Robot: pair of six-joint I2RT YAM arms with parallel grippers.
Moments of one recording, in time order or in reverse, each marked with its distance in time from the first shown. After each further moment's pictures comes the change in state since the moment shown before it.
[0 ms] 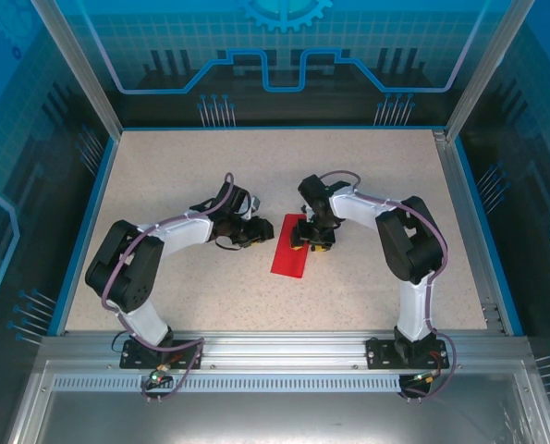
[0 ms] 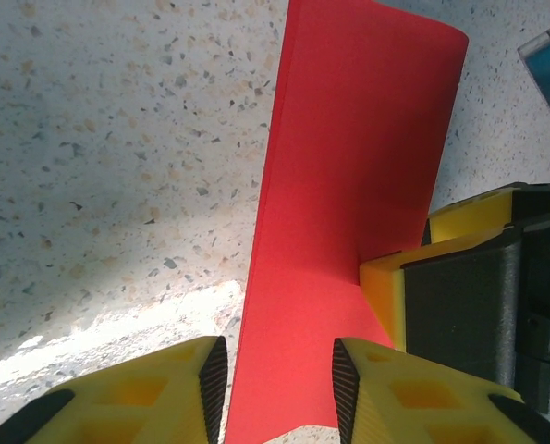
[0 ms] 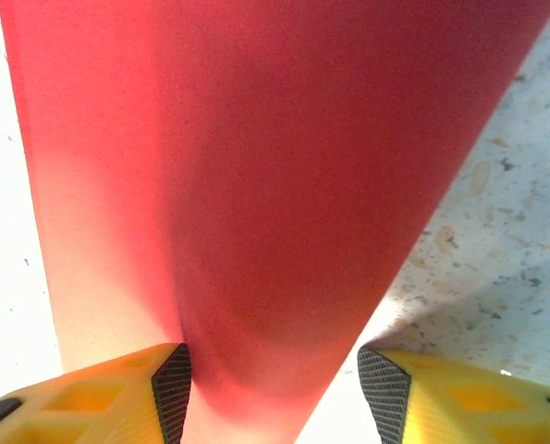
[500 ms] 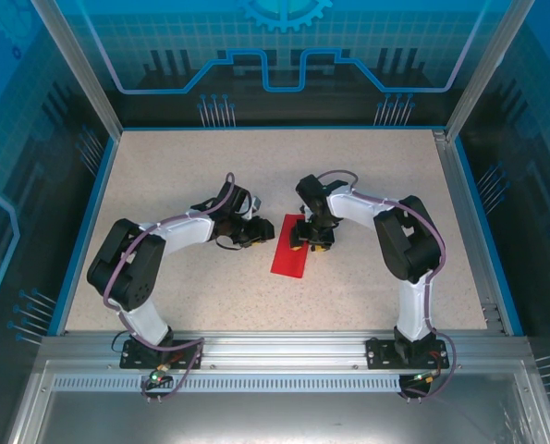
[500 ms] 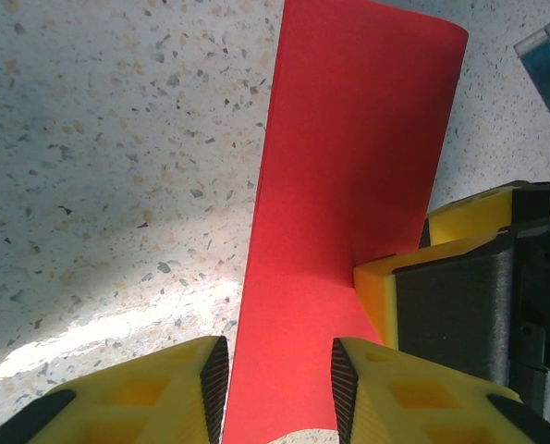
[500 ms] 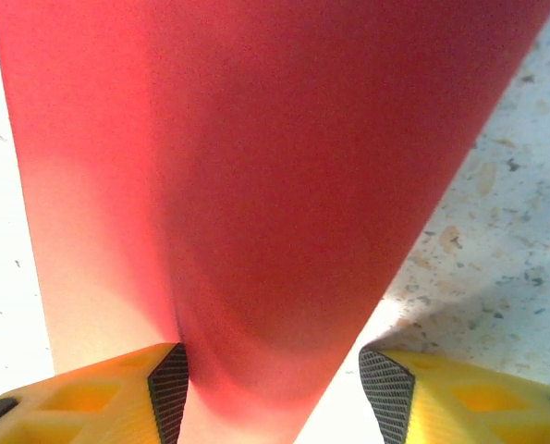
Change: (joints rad) left arm 0.000 0.013 0.006 -0.001 0.011 0.005; right arm 0.010 0.016 0.026 -0.030 0.023 -0.003
